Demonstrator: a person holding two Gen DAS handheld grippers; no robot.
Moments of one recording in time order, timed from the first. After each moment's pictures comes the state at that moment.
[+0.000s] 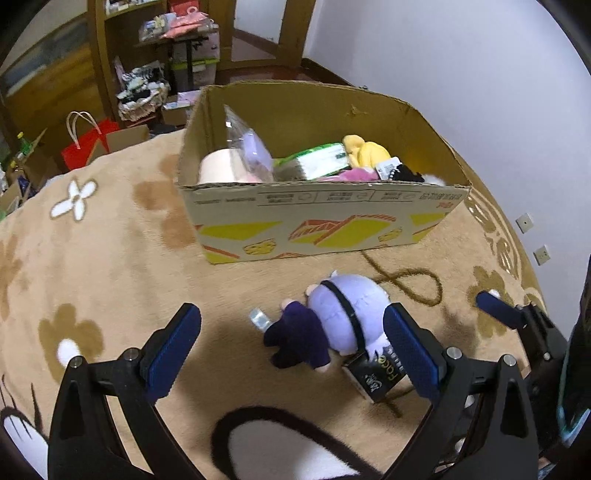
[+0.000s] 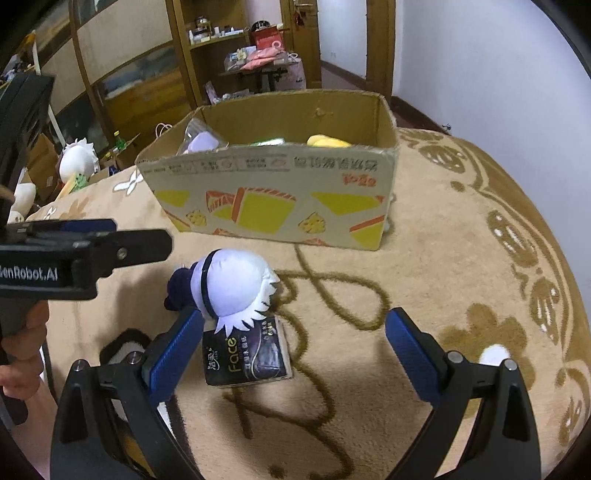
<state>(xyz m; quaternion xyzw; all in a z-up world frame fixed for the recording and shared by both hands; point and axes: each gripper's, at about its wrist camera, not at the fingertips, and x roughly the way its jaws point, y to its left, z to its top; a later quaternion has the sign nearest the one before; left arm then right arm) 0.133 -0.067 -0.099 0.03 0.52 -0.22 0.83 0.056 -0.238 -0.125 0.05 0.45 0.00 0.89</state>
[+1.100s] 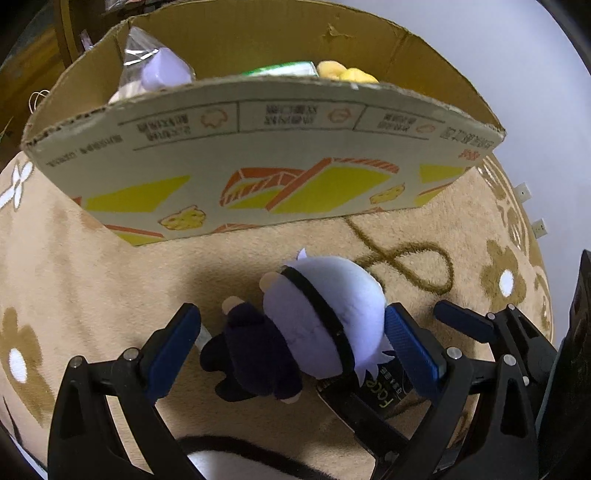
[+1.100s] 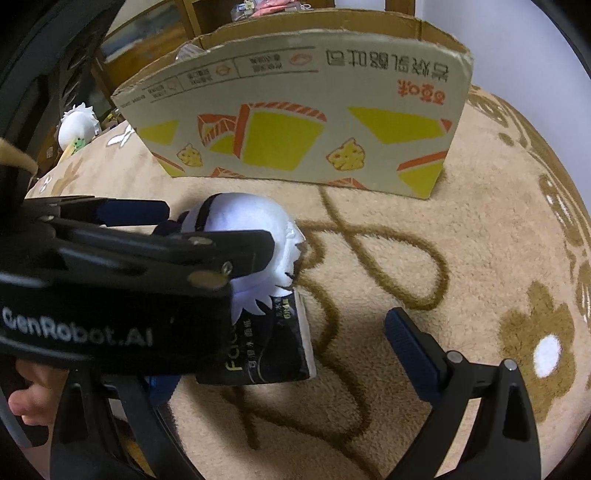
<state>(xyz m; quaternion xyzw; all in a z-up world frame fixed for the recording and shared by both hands) 0.149 -0.124 -0.164 0.05 0.58 -0.24 0.77 0.089 -0.224 -0.180 0.07 0.54 0.03 0.84</state>
